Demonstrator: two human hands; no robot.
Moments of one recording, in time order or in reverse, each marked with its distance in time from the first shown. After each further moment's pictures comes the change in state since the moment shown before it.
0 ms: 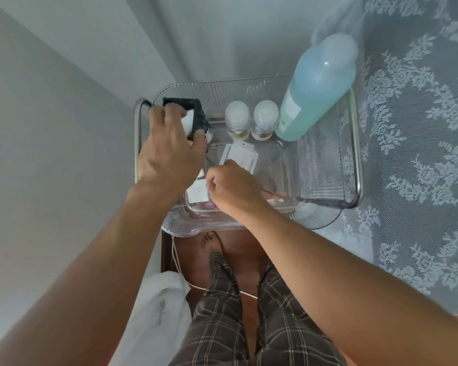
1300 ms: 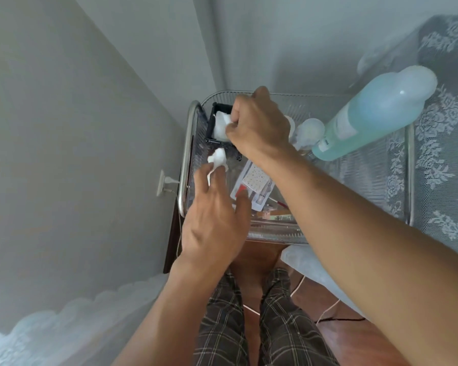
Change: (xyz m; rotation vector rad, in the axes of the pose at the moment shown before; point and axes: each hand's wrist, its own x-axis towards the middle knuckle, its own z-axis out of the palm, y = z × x) left_hand -0.089 -0.004 -0.017 -0.159 -0.114 -0.103; right_hand 0.081 -0.072 -0.067 -0.117 0.261 -0.086
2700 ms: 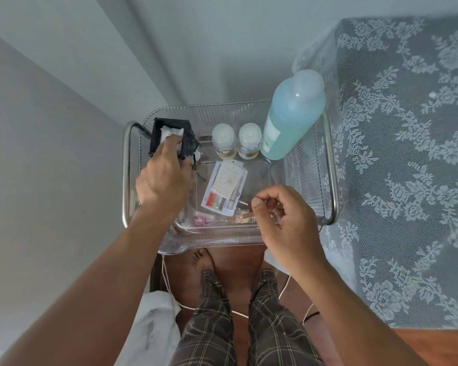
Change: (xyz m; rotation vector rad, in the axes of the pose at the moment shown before) left_hand 0.089 0.001 0.035 0.284 0.108 -0.016; right_hand -0.184 0.116 -0.037 0.531 0.235 0.103
